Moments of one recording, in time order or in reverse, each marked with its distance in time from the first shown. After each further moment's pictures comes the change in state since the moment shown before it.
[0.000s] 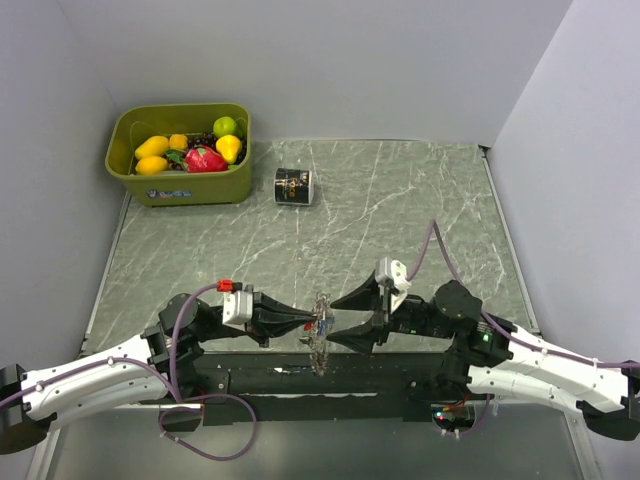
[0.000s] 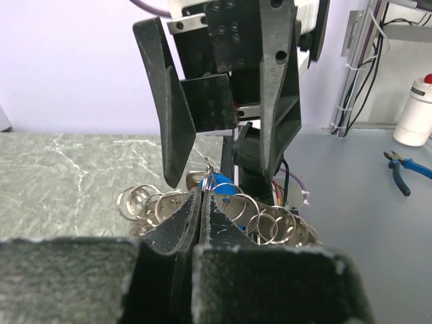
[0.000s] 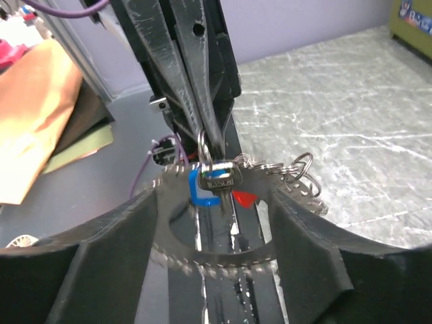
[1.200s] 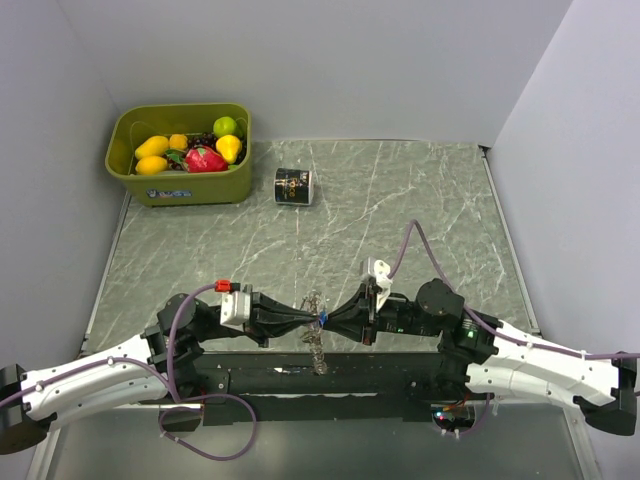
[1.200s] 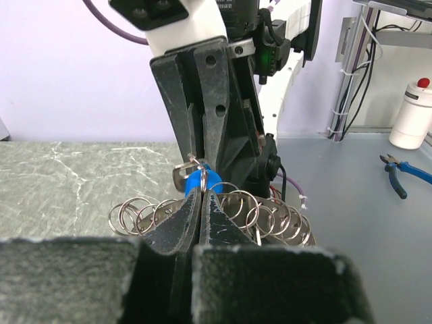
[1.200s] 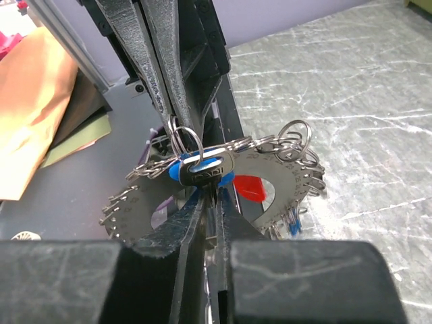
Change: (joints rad) left arm 0.000 0.000 0.002 0.024 0.016 -0.004; right arm 0.000 0.084 -0.024 0.048 0.000 0.027
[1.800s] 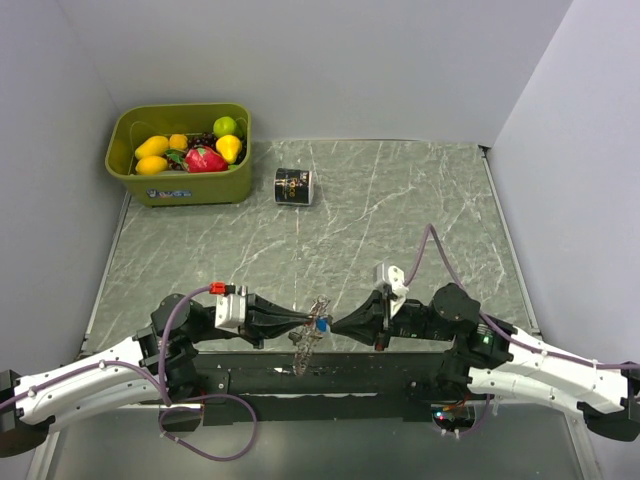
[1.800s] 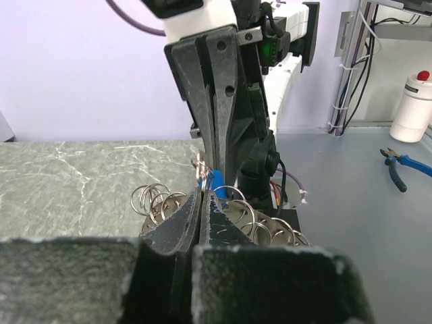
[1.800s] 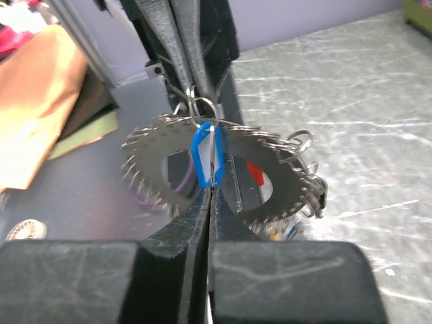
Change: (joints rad) left arm 0.000 -0.056 0.024 -0.097 0.003 0.028; right arm 0.000 -0.100 -0.004 -0.086 -0.021 -0.027
